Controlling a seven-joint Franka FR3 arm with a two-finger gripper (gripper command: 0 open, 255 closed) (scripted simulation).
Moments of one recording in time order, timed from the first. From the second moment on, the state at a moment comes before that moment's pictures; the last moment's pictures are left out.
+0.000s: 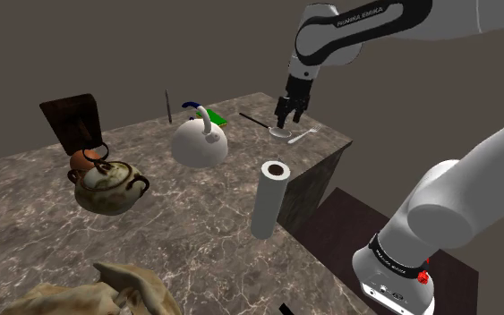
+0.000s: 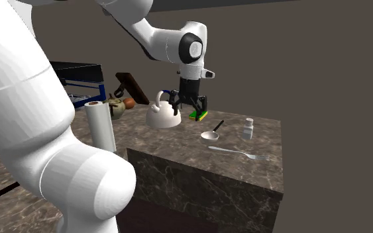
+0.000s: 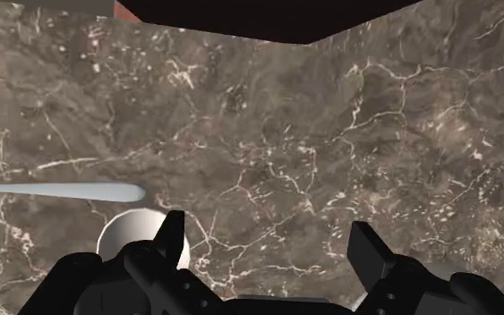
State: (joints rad) arm -0.05 -0.26 -0.12 -2.33 0.07 2.04 -0.16
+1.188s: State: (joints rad) arm -0.12 0.32 -0.17 -1.87 0.22 2.27 -0.32
